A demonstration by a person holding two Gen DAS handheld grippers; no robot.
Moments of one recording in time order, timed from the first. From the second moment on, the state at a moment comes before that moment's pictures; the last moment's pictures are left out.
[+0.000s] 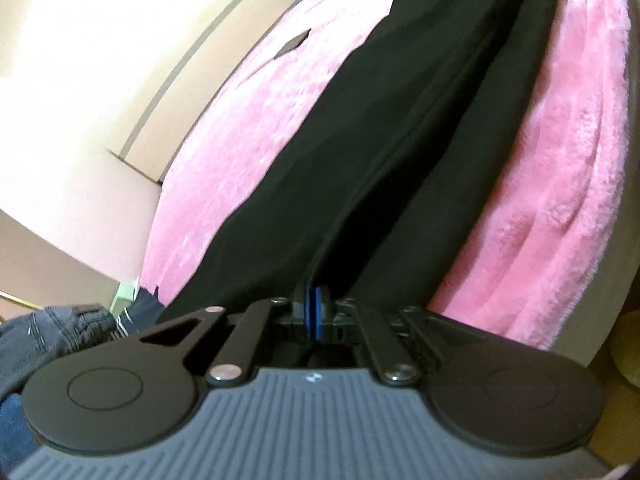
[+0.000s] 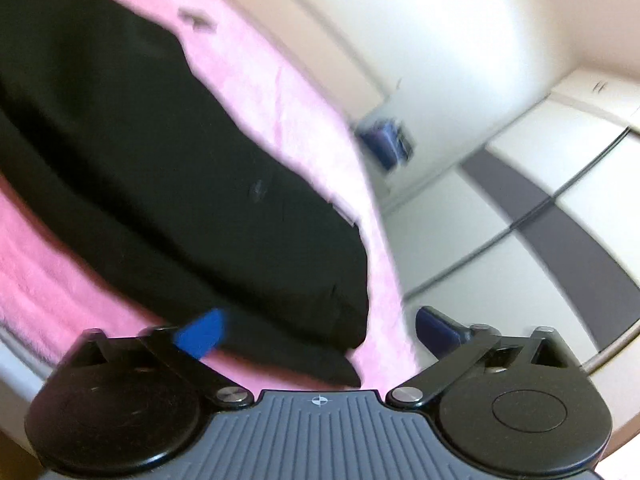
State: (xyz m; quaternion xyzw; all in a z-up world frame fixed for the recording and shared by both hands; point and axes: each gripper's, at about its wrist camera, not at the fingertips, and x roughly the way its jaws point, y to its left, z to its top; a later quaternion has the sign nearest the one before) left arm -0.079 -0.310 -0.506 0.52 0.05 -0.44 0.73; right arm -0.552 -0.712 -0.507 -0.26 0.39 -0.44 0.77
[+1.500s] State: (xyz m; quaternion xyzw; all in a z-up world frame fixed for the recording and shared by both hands) left arm -0.108 -0.294 -0.505 0.59 0.05 -0.39 0.71; right arm -0.551 -0.814 -0.500 -0.28 0.47 -0.36 0.75
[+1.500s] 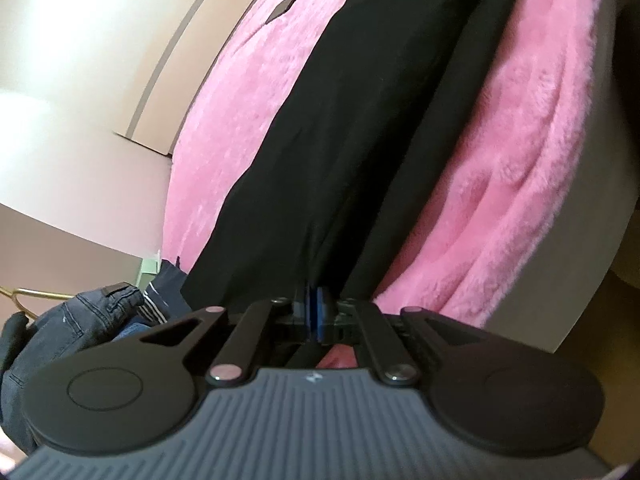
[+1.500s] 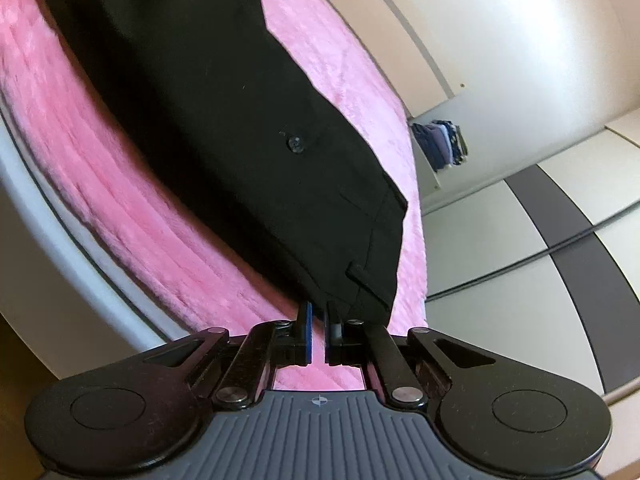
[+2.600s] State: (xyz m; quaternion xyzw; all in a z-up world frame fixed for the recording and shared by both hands) left arm -0.072 -0.233 -0.524 0.62 -0.01 -0.39 0.68; right arm -0.312 -0.555 -0.469 -0.28 0.38 -0.15 0.87
